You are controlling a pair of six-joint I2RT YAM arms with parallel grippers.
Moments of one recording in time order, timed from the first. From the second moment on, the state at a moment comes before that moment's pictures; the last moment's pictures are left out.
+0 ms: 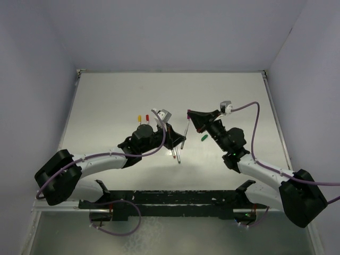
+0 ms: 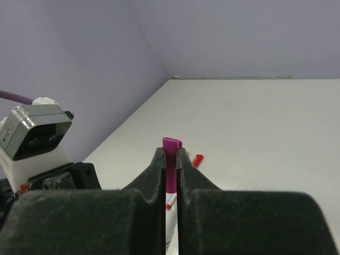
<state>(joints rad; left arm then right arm) -0.87 1.34 0.61 0.57 0.15 -0.56 0.59 1.10 0.40 0.94 -0.05 0.47</state>
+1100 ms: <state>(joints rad) -0.87 1.29 0.58 0.58 0.15 -0.56 0.59 1.13 0.39 1.01 -0.04 0.51</state>
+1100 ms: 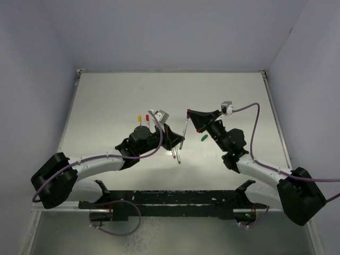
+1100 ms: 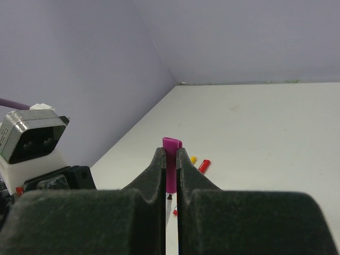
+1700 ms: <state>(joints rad) -0.87 1.29 0.58 0.58 0.12 -0.56 0.59 1.16 0.39 1.04 -0.08 0.55</state>
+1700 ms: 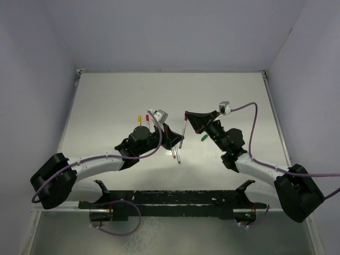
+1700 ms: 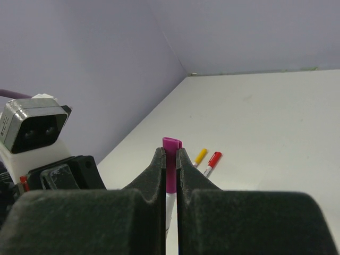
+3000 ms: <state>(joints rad) -0.89 1.24 0.56 0.52 -0.05 -0.46 0.67 1.25 0.49 0.91 -0.23 0.48</state>
